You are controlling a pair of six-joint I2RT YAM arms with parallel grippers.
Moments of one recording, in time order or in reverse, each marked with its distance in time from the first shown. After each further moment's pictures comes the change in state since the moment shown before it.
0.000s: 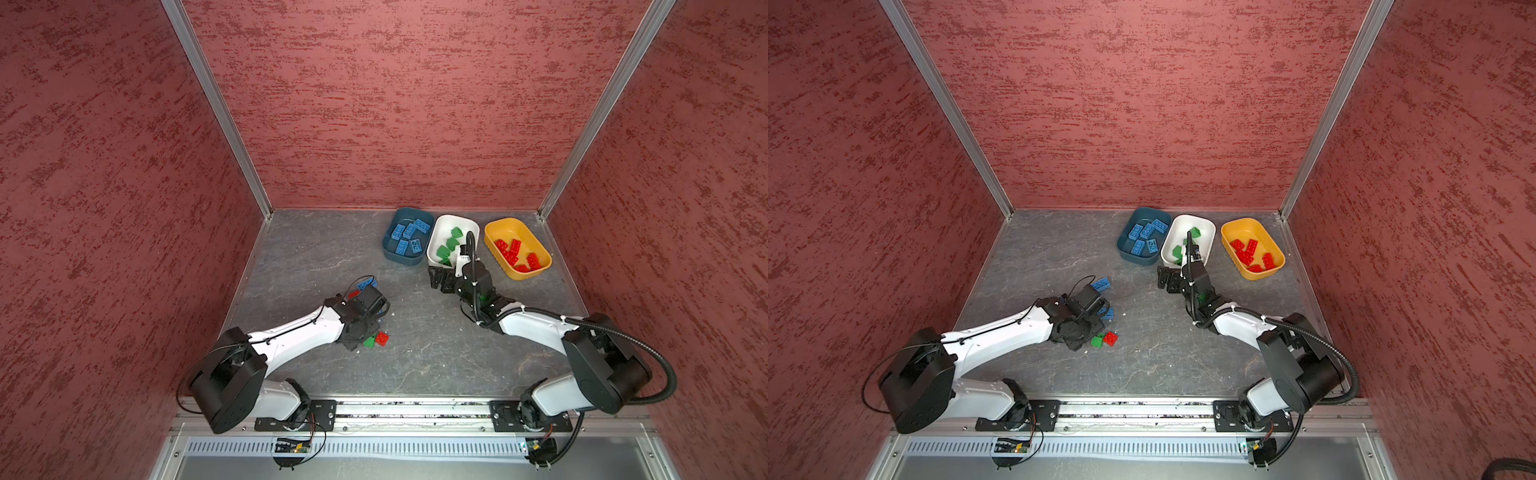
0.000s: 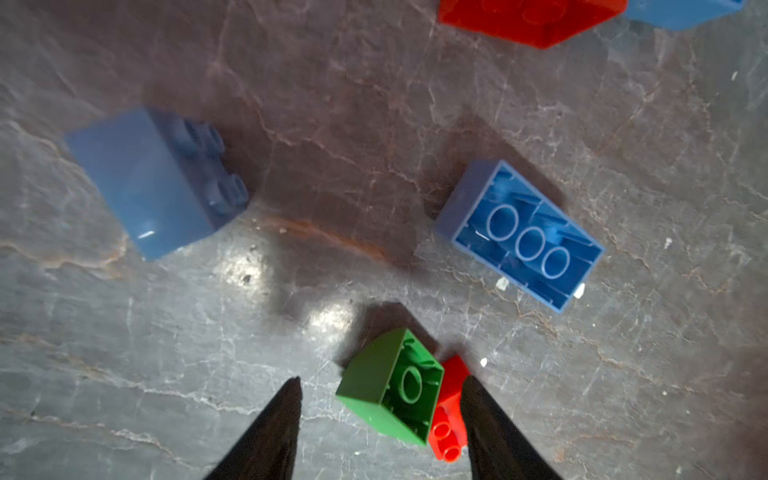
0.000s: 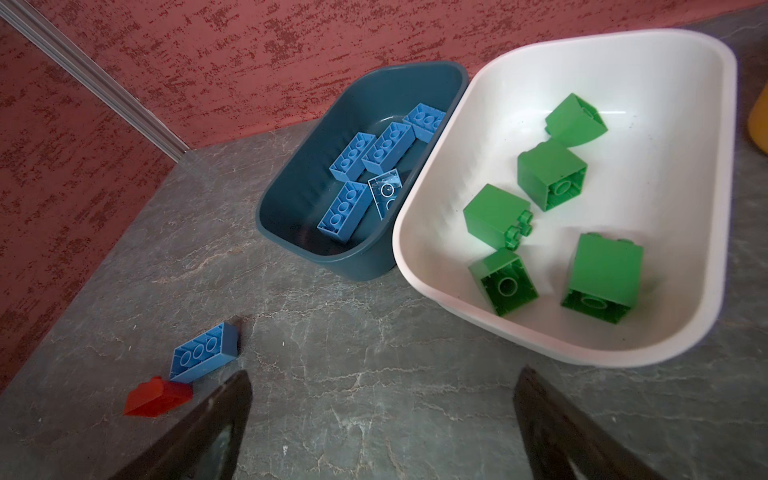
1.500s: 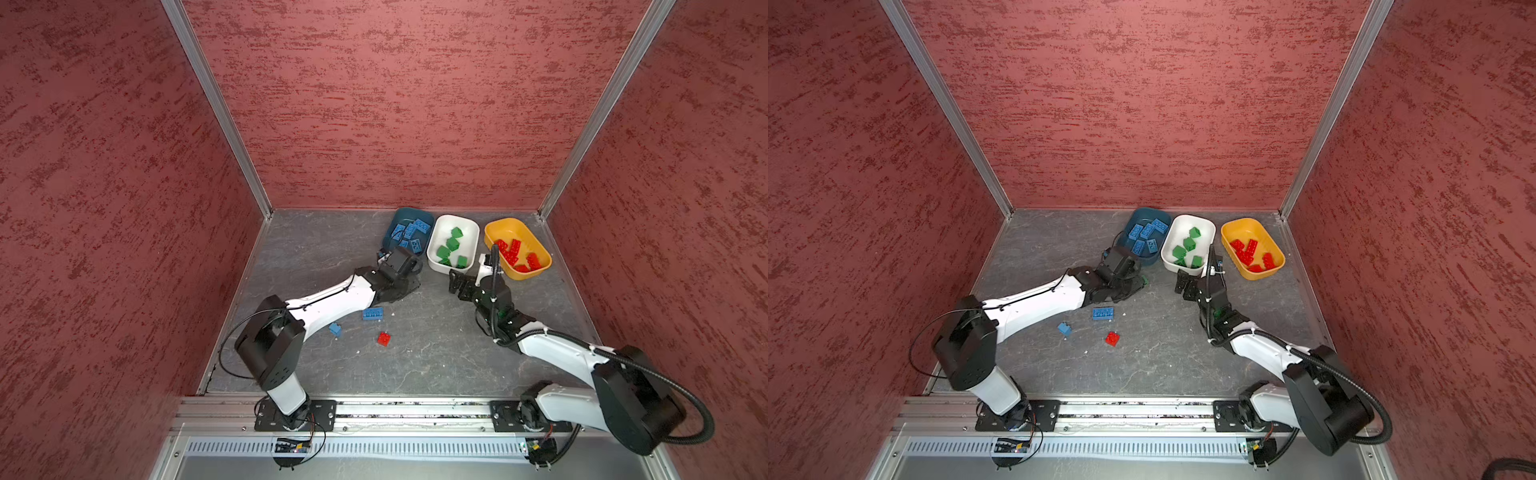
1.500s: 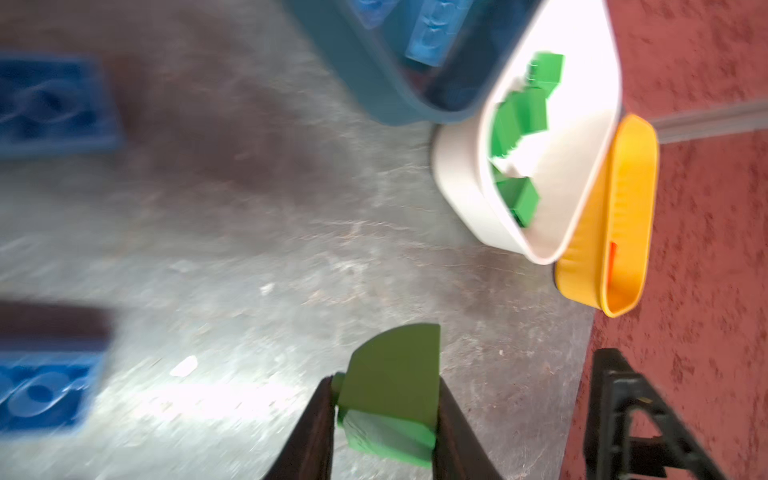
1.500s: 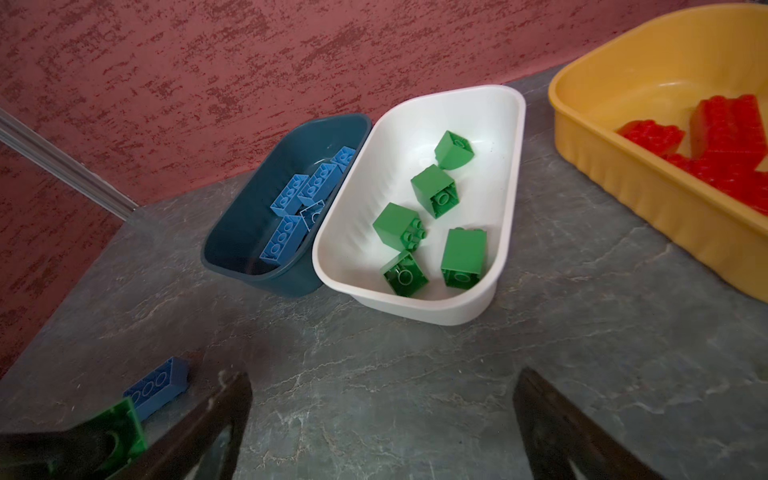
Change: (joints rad) left arm -0.021 0.387 0.525 0.298 0.044 0.294; right arm -0.038 -0.246 -0.186 -0.019 0.166 0.043
